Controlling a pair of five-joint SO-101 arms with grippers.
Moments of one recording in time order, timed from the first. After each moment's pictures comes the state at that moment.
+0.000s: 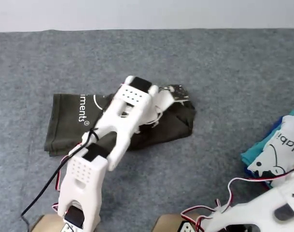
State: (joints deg) left arm 22.3 37.4 -19.6 91.4 -31.4; right arm 56.4 -41.2 11.2 100.4 43.0
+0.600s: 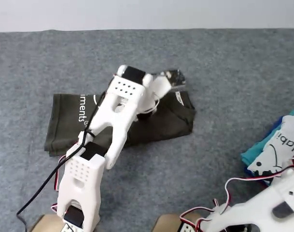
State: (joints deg) left arm 21.2 37.4 -36.7 97.2 -31.8; right arm 53.1 -41.2 11.2 100.4 43.0
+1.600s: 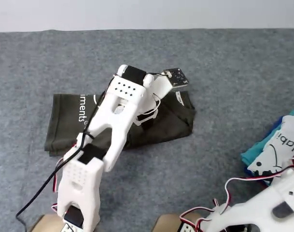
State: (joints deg) left arm 21.8 33.0 -30.4 98.8 -29.9; right arm 53.1 -41.2 11.2 100.4 43.0
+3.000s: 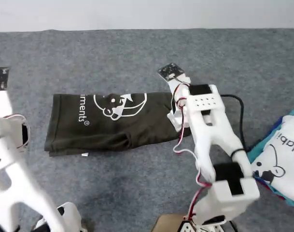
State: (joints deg) left arm -36.0 -29.7 11.5 99.1 -16.7; right arm -11.1 9.8 10.4 69.7 21.2
